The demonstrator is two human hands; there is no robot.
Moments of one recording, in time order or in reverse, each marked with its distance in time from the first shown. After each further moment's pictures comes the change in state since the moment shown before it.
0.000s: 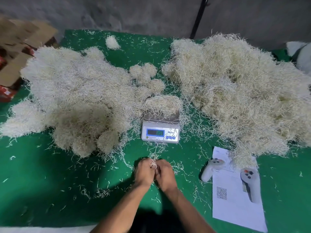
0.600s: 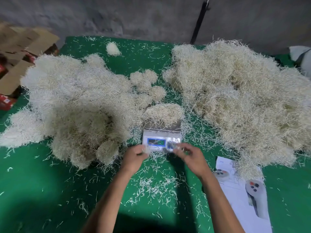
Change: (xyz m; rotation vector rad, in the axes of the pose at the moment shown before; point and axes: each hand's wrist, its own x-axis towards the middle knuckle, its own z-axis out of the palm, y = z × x) left_hand 0.056 0.027 -0.099 -0.398 -0.157 -0.065; right_hand 0.054 -0.016 -0.151 0.426 -0.083 0.200
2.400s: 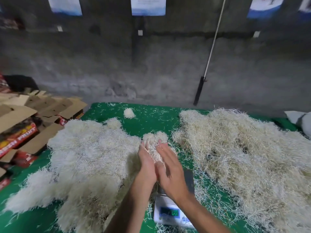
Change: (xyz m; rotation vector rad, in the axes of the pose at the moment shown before) left_hand 0.042 0.213 -0.053 -1.049 0.164 0.000; right_hand 0.054 -0.198 0.062 -0.140 0.354 -0.948
